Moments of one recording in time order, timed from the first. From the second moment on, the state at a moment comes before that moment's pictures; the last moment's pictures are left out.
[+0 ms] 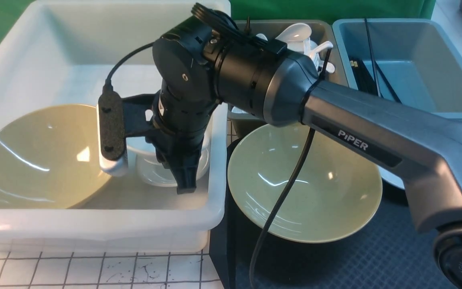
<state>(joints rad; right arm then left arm) 0.86 2.23 -2.17 -0.03 1.02 -0.85 -0.65 0.54 -0.91 0.28 0.88 -0.46</state>
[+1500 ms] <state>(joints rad) 0.82 2.29 -2.17 -0.06 0.99 -0.79 -0.65 0.54 -0.91 0.19 0.87 -0.40</state>
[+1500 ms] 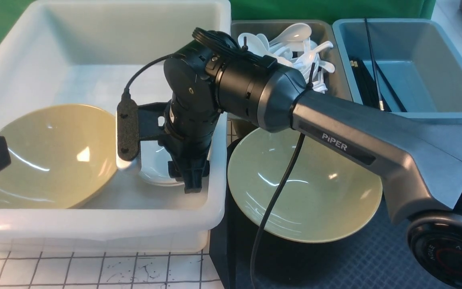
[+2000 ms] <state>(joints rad) 0.79 1.95 -2.26 -0.12 1.17 -0.45 -0.65 0.54 -0.91 -0.18 0.73 -0.01</state>
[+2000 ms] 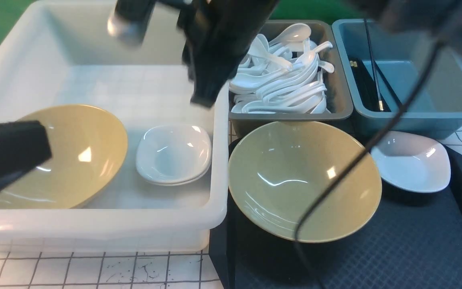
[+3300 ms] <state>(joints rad) 0.28 1.62 -0.92 -0.18 0.49 -0.64 -0.65 0.67 -0.91 -0.63 0.80 0.48</state>
